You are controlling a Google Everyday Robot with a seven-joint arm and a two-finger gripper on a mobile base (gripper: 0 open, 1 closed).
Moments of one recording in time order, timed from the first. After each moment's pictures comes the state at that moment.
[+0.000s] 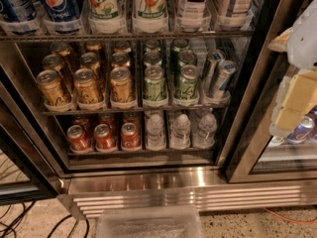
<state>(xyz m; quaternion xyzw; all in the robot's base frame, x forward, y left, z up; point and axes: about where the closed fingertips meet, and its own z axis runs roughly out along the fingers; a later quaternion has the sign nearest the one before) 0.438 -0.217 0.976 -0.60 0.78 -0.03 0.16</state>
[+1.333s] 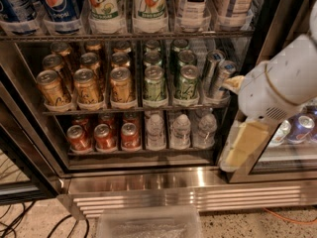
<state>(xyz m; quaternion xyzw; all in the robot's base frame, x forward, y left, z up) 0.431 -0.144 0.893 -0.64 0.73 0.06 0.22</state>
